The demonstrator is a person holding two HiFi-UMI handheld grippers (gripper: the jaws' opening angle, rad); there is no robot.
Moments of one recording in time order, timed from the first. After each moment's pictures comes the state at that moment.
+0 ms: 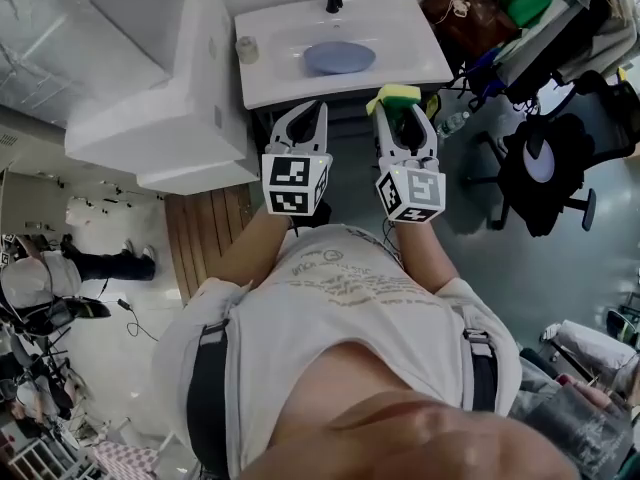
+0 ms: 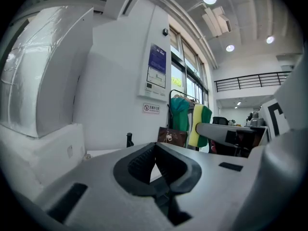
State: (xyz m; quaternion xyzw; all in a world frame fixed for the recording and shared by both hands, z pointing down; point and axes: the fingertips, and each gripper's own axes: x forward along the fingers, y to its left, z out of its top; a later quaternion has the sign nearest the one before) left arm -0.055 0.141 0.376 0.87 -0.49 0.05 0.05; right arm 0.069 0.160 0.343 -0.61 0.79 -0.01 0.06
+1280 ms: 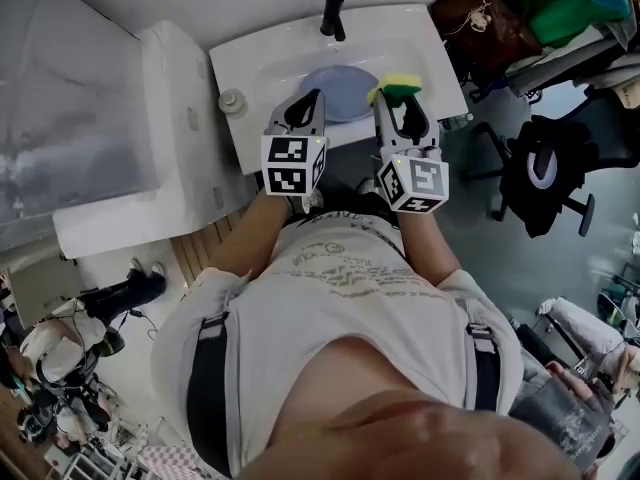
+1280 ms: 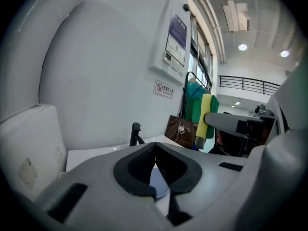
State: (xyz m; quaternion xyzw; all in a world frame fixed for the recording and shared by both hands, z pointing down) left arm -0.056 -0.123 0.429 0.87 -0.45 0.11 0.15; right arm 0.068 -0.091 0.367 -0.64 0.76 -0.06 0.01
